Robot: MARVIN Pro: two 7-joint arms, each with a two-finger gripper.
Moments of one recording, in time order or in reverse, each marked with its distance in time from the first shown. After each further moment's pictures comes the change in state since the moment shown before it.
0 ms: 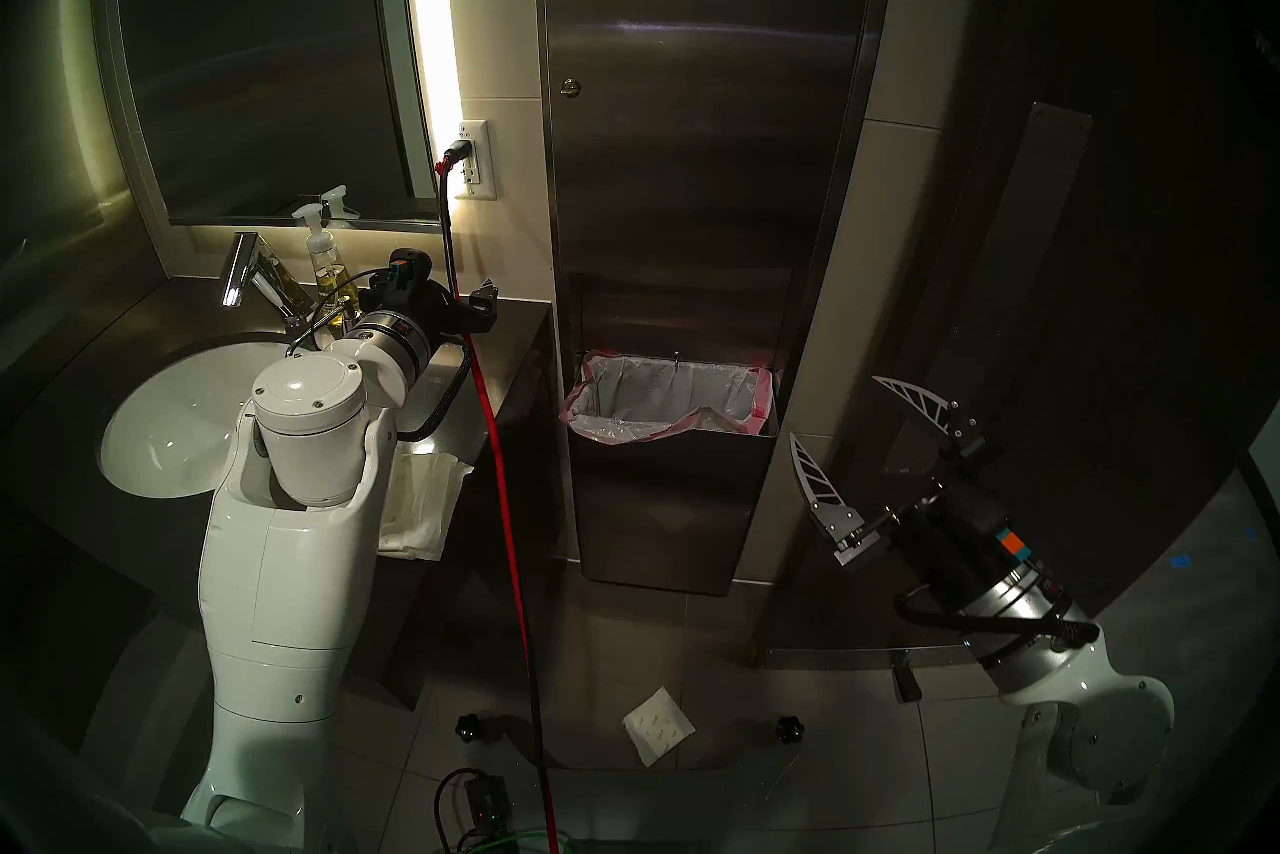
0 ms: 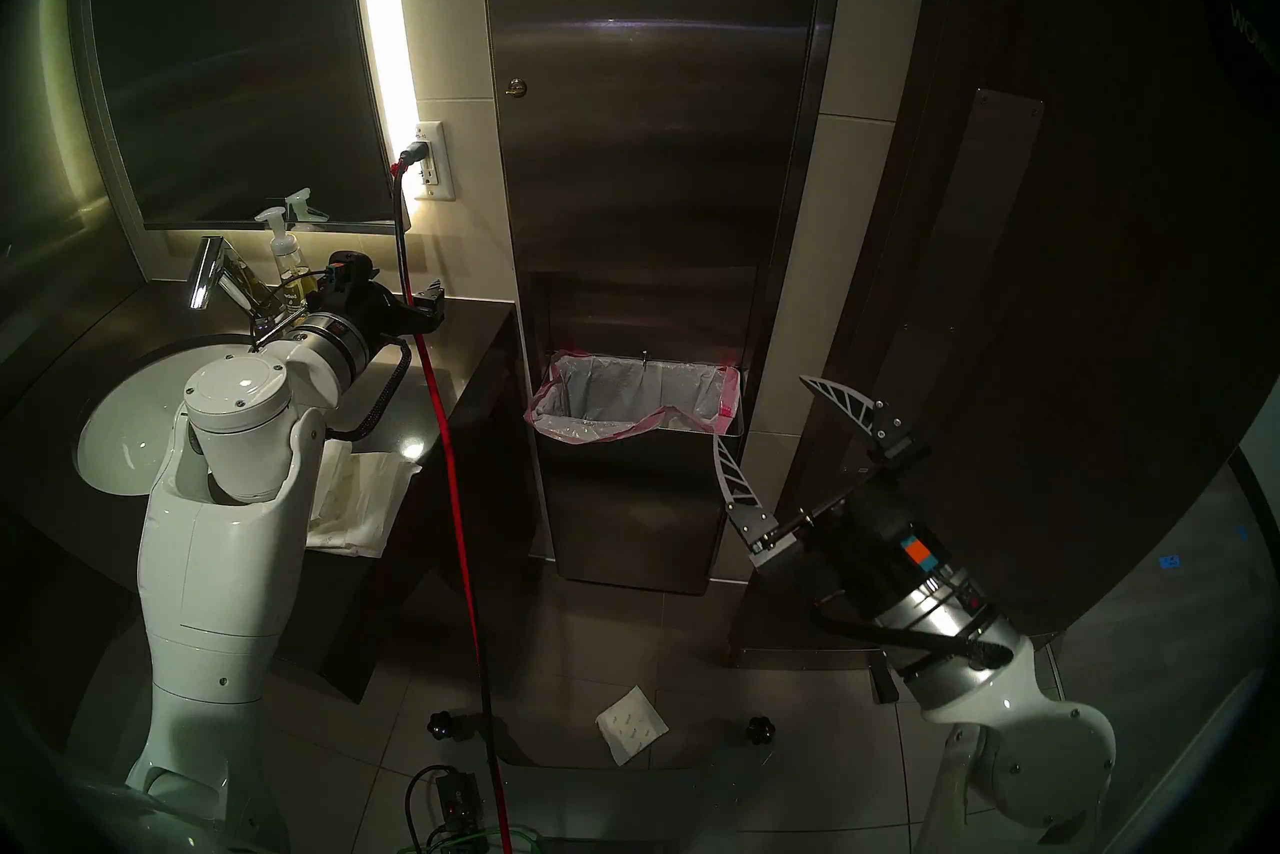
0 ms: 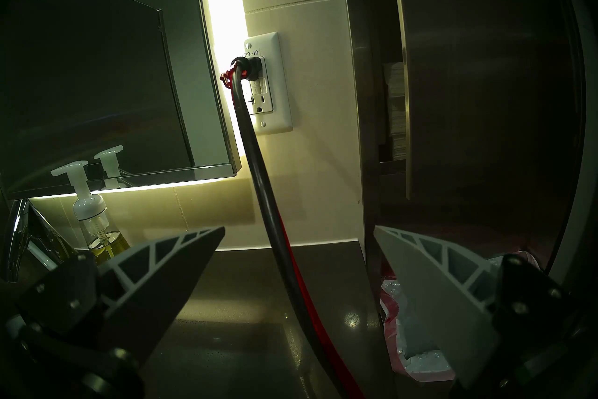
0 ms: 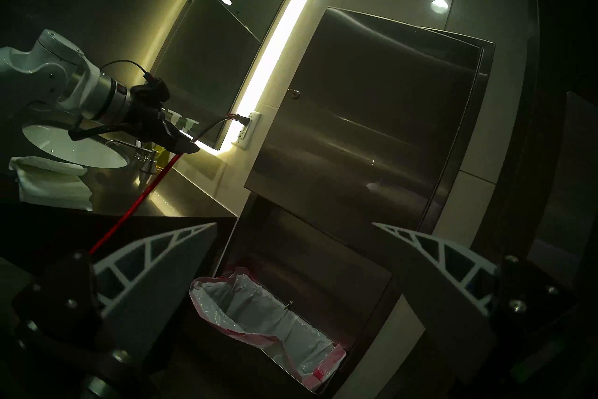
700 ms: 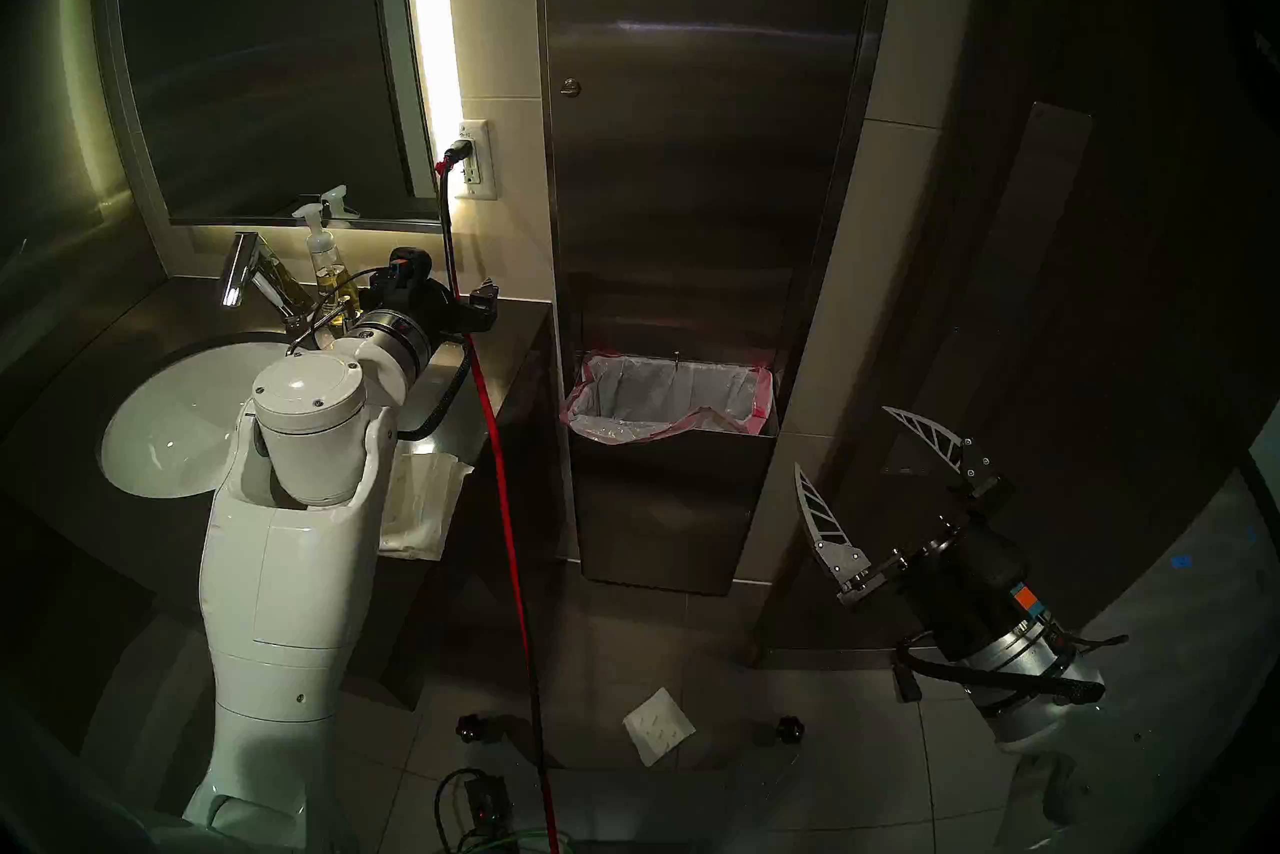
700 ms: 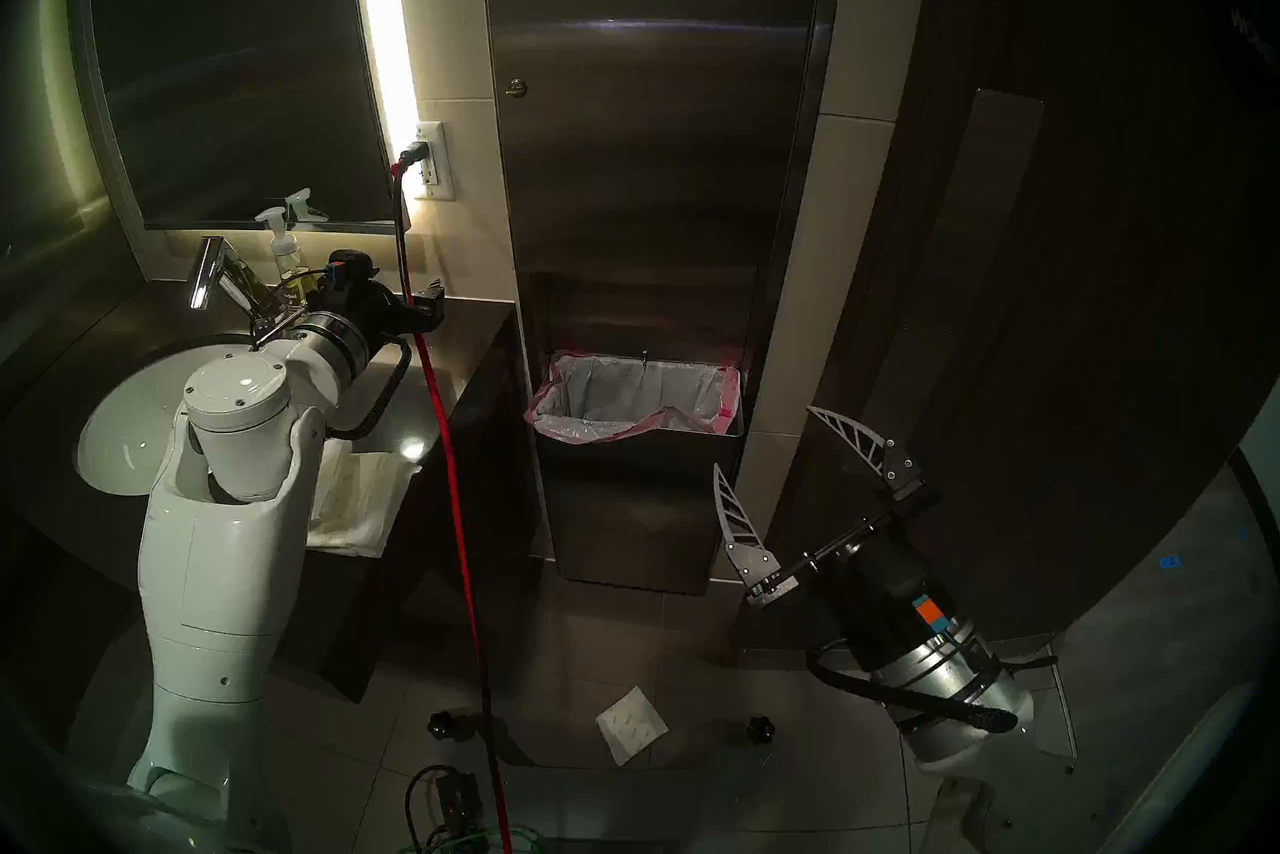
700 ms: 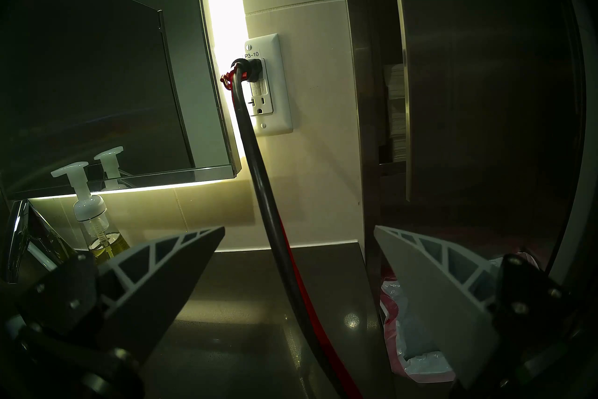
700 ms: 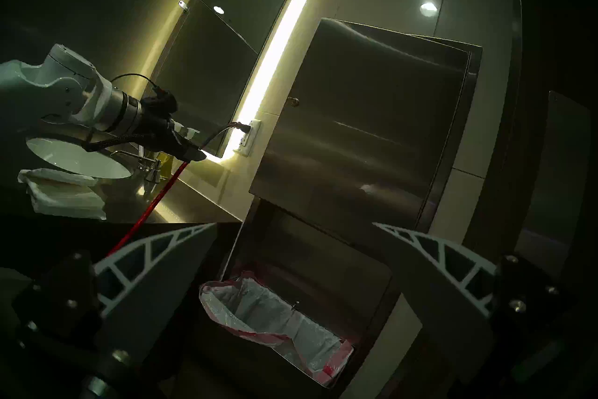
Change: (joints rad) left arm -0.002 -0.005 -0.002 0.000 0.004 0.000 -0.004; right arm -0.090 -0.055 -0.007 -0.002 0.050 -0.085 0.019
